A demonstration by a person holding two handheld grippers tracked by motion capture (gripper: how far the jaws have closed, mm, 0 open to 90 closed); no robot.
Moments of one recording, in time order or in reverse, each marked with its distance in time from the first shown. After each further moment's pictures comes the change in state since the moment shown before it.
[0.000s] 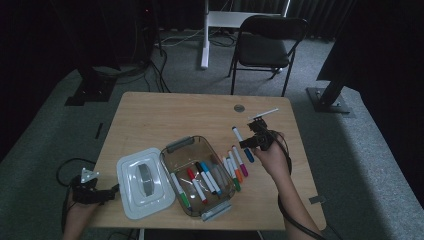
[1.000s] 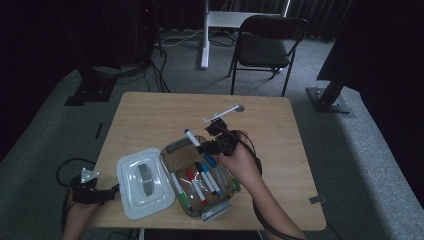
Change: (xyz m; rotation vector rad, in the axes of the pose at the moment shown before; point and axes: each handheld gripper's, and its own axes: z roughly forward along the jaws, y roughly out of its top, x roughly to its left) left arm 0.000 0.000 0.000 0.001 0.000 0.001; right arm 0.131 0.022 -0.015 -0.029 0.218 -0.239
